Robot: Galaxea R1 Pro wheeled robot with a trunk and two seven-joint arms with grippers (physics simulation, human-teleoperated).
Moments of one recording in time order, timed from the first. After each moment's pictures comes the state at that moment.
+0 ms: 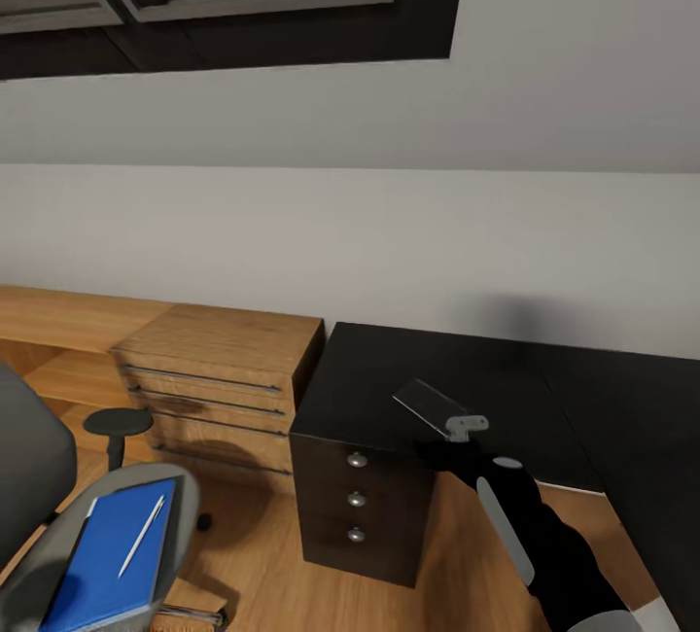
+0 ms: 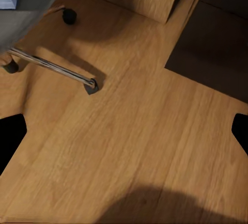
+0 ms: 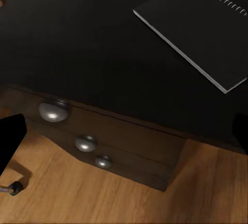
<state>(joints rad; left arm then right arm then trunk) 0.10 0.13 -0.33 -0.80 0.51 -0.27 0.21 -0.43 -0.06 0.16 -1.18 -0.22 0.56 0.06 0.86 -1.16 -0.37</state>
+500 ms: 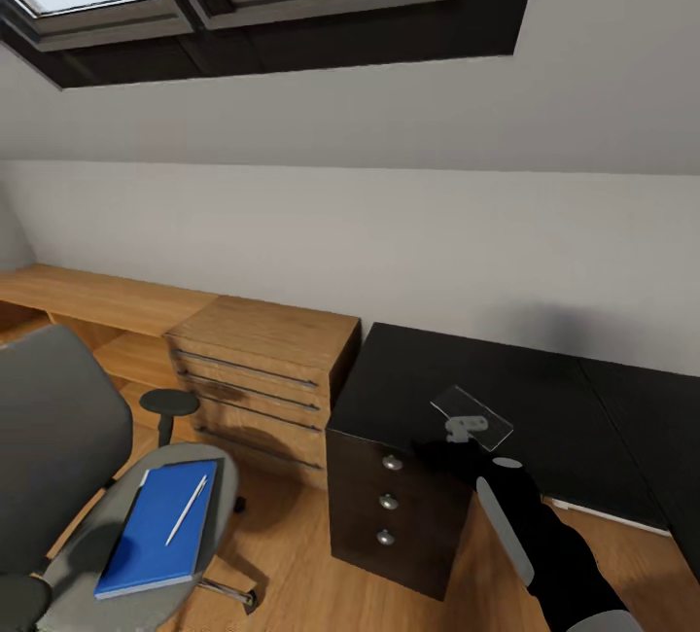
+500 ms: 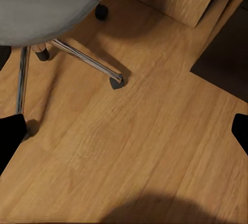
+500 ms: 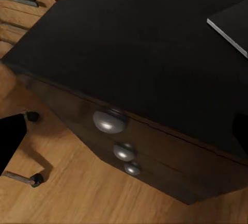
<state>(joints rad) 0.10 0.13 -0.33 -0.80 0.51 -0.27 0.21 -0.43 -0.06 0.16 -1.18 -0.22 0.56 0.06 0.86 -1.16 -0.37</state>
